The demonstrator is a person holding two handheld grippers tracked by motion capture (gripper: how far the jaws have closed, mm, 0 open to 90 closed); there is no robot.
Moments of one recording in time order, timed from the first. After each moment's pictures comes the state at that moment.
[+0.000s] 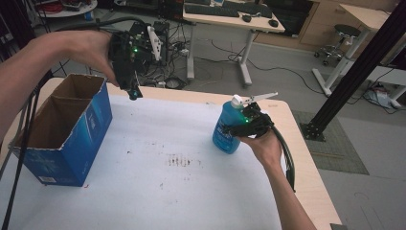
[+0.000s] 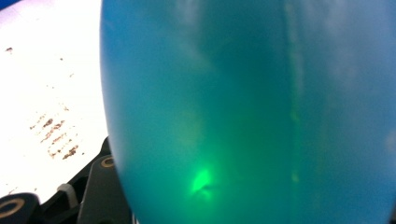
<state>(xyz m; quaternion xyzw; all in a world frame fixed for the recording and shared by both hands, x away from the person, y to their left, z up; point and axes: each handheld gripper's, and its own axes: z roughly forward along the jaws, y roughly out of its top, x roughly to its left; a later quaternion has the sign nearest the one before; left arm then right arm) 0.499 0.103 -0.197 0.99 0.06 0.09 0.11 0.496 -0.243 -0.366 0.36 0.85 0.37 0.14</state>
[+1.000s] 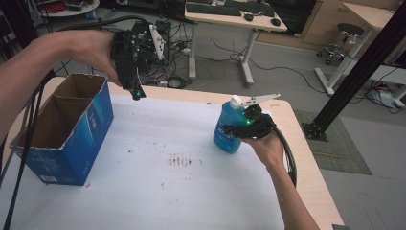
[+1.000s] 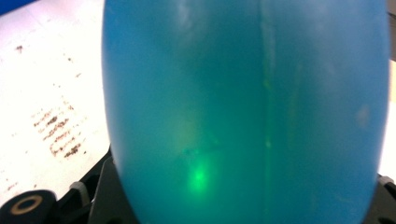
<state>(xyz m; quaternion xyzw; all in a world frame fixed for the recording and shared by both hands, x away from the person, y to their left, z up) 0.495 0.098 -0.195 0.99 0.05 0.09 0.12 0.490 -0.241 -0.365 0.32 0.86 0.38 0.15</state>
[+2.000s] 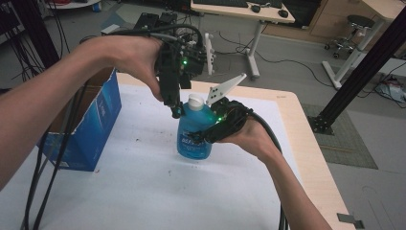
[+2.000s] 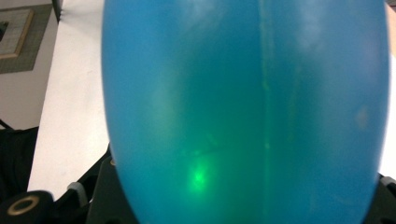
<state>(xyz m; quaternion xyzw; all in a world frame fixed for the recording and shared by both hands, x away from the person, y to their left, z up) 0.432 0.014 -0.195 0.99 -0.01 0.02 0.13 0.430 -0.143 -0.318 0.07 0.92 0.39 0.02</state>
